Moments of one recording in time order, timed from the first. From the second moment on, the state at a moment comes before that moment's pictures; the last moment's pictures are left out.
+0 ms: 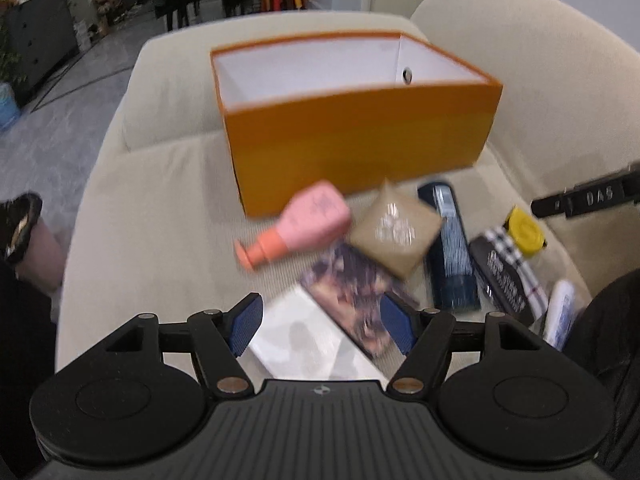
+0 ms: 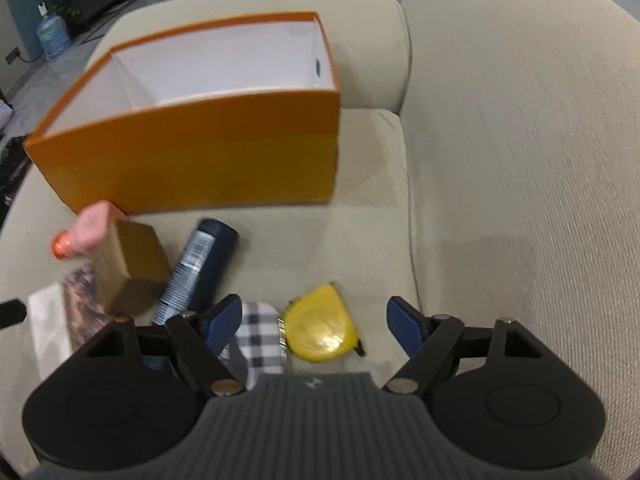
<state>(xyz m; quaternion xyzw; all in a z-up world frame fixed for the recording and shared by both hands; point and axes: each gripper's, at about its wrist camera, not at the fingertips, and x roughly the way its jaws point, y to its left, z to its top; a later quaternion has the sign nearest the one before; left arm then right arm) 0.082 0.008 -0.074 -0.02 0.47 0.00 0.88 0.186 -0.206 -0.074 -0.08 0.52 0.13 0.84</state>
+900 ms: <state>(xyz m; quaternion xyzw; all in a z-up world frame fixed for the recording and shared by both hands) 0.057 -0.006 -0.142 -0.05 0.47 0.05 0.88 0.199 -0.214 -0.118 -0.06 0.57 0.12 0.81</state>
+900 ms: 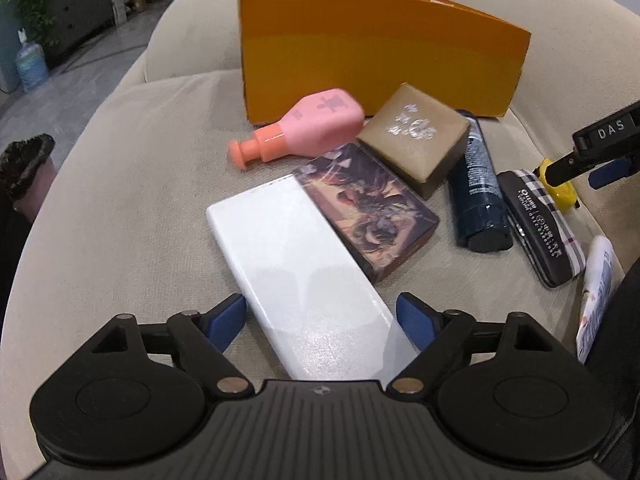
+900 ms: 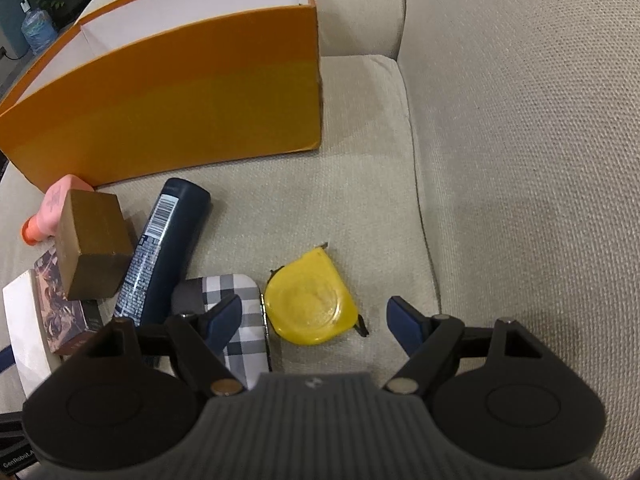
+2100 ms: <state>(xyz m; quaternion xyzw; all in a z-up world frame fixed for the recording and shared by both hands) 0.053 0.050 -0.142 -0.04 0.49 0.05 0.87 0.227 -0.187 -0.155 -0.13 0.58 0.06 0.80</state>
